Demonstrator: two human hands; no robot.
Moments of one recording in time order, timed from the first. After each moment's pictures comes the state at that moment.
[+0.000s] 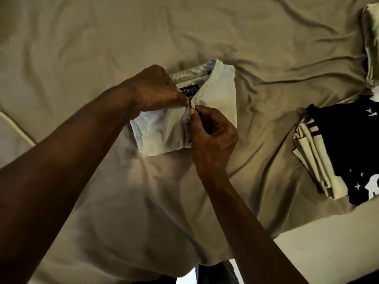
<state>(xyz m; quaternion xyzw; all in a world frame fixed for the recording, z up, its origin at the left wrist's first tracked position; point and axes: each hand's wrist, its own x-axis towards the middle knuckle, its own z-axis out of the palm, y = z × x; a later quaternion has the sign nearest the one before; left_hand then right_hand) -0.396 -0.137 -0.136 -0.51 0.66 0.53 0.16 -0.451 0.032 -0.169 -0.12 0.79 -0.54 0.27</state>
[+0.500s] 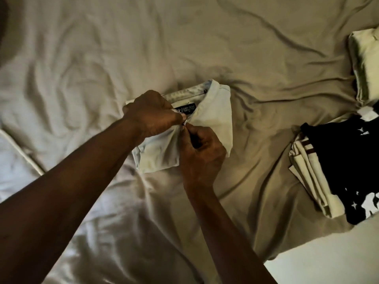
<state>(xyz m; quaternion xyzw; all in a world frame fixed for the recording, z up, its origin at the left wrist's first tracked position) -0.395 -0.122 -0.150 -0.57 0.64 0.49 0.11 -0.440 0.019 -0.183 -0.17 0.84 -0.48 0.19</state>
